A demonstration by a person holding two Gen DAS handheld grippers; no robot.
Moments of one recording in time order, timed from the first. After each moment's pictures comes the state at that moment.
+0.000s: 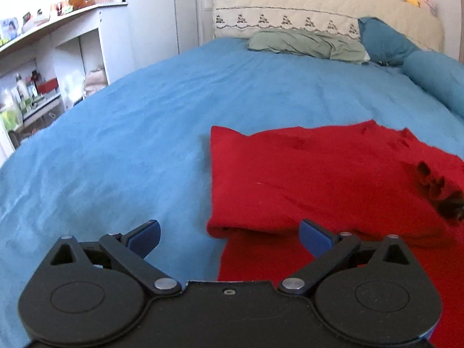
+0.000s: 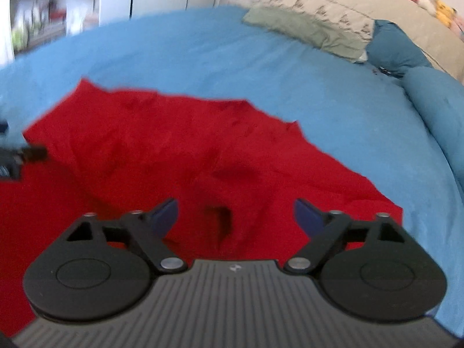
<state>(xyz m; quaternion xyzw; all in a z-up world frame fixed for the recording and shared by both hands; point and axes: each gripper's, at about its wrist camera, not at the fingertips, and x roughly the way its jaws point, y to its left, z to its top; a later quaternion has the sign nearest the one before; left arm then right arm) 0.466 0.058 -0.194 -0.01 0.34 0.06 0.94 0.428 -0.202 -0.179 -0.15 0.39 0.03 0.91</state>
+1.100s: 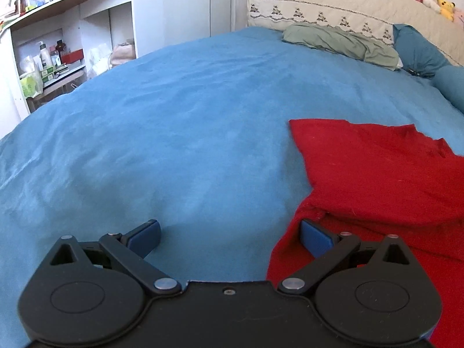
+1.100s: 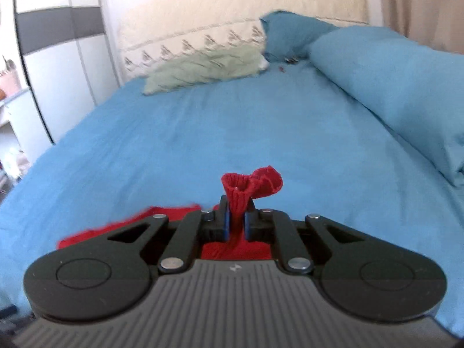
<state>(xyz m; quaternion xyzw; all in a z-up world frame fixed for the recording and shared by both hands) 0.470 0.086 -0.212 -0.05 0.36 0.11 0.93 0.434 -0.336 -0.095 0.10 0.31 -0.13 0.94</state>
